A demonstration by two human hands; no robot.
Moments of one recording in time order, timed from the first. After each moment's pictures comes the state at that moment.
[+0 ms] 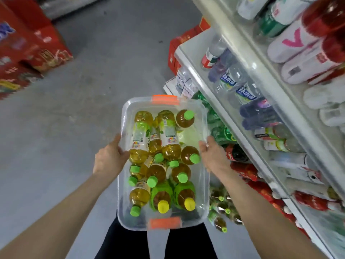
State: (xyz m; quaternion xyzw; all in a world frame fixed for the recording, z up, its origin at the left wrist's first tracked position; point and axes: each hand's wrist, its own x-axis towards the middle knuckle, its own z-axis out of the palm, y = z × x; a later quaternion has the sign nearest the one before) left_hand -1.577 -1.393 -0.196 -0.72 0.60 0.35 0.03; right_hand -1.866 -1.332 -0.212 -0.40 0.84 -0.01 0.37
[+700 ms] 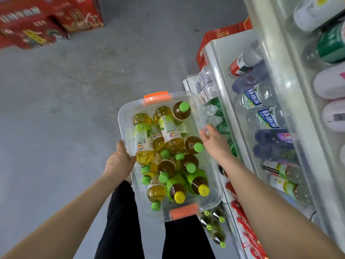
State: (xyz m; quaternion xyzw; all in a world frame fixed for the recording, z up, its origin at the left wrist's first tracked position) left_hand -1.637 -1.356 -0.262 -0.79 0.42 0.44 0.07; right_hand -1.926 -1.430 -0.269 -0.55 0.73 0.07 0.40
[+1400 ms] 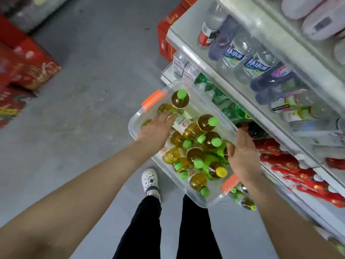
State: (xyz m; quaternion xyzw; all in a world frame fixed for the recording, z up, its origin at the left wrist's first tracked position) left_hand -1.646 -1.464 -0.252 -0.35 0.89 0.26 0.13; right_hand -1.872 -1.270 -0.267 -0.43 0.89 -0.02 0.17
